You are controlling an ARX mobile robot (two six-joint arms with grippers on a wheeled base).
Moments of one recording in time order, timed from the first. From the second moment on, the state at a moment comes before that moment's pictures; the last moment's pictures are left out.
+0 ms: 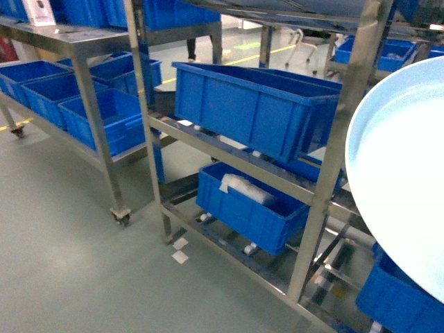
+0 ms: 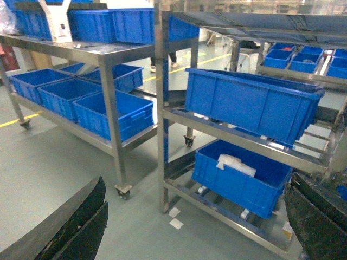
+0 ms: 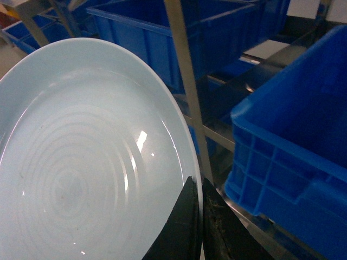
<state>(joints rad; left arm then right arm) 0.00 0.01 0.01 0.00 0.00 0.00 -0.12 0.87 0.36 0.18 -0.31 0.14</state>
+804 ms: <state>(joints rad) 0.00 0.01 0.01 0.00 0.00 0.00 -0.13 0.88 0.36 0.18 -0.31 0.14</state>
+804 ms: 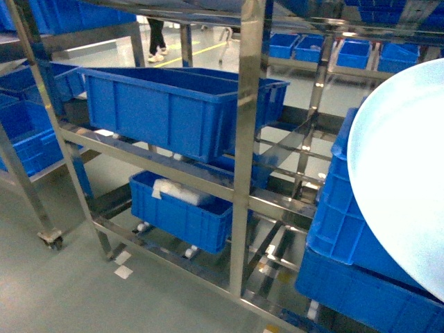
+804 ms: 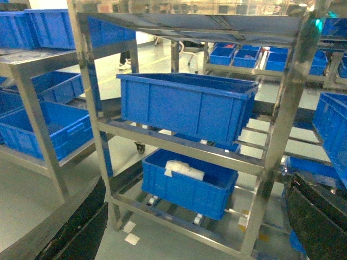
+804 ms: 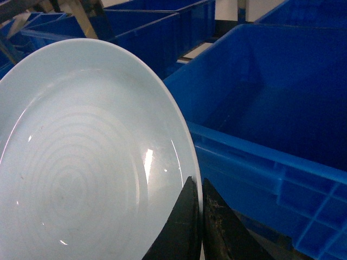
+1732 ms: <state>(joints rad) 0.00 0.01 0.01 -0.01 0.00 0.00 -0.13 0.88 0.36 0.18 -0.31 0.14</state>
